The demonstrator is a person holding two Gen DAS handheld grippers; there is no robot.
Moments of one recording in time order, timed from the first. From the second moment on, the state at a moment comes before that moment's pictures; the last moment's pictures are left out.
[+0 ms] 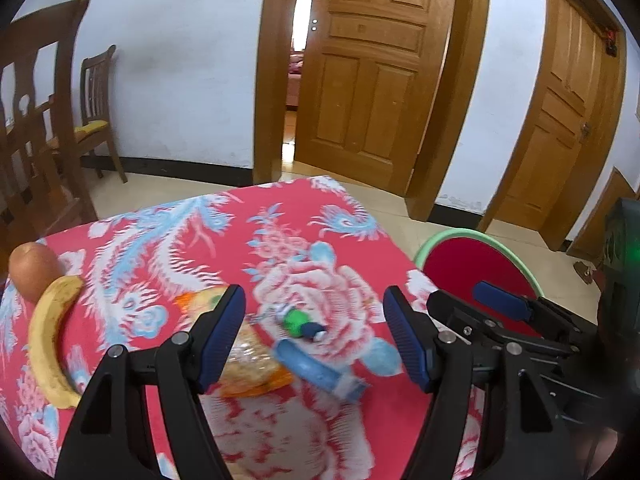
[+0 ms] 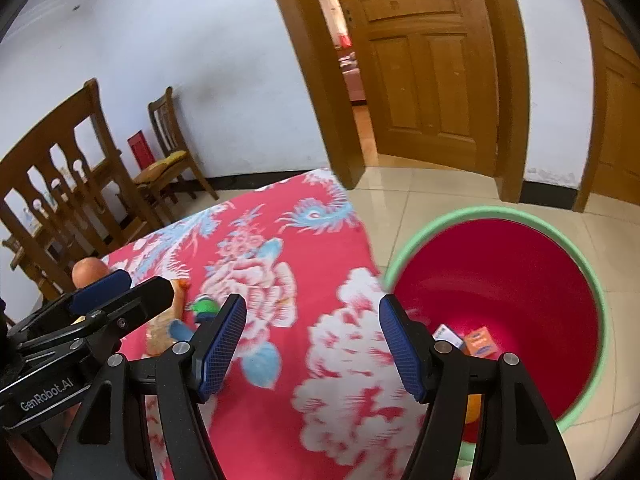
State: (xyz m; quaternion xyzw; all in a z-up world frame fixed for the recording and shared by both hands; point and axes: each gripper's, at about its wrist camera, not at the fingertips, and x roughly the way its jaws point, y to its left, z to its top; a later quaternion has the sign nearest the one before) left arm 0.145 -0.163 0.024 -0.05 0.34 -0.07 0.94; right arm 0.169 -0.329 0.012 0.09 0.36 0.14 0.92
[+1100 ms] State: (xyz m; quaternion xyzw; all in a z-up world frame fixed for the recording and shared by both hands) left arm 0.154 -0.116 -0.022 -0.05 0.42 -0.04 0.91; right arm 0.169 -0.283 -0.001 0.04 0.41 0.16 0.90
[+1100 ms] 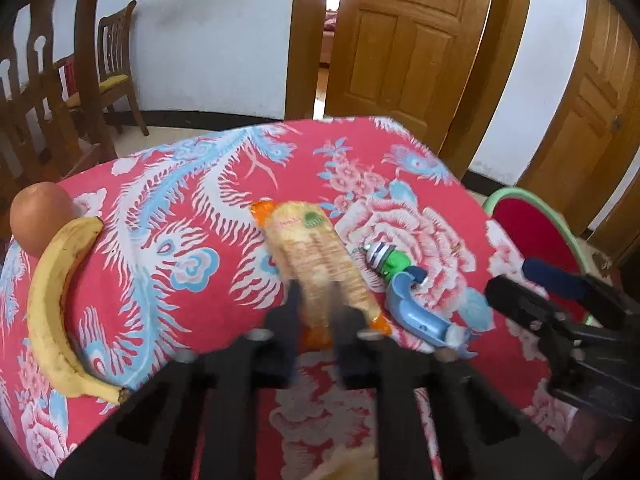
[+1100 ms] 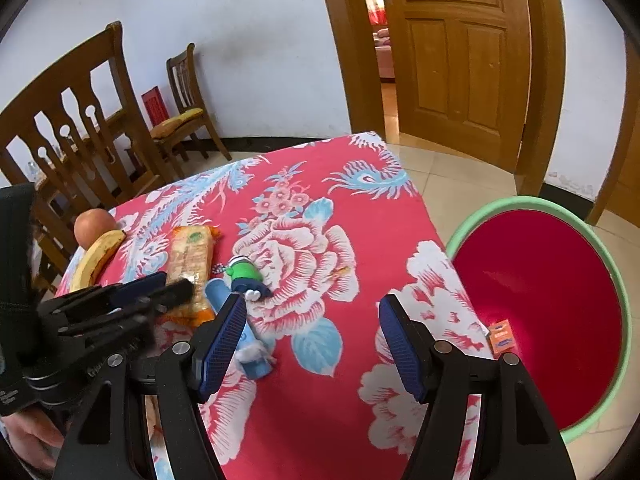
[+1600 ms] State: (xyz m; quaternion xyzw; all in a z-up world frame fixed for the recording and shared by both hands) left arm 0.145 -0.115 -0.022 -0.05 0.41 -0.04 0.91; right arm 0.154 -0.261 -0.013 0.00 0.43 0.20 0.88
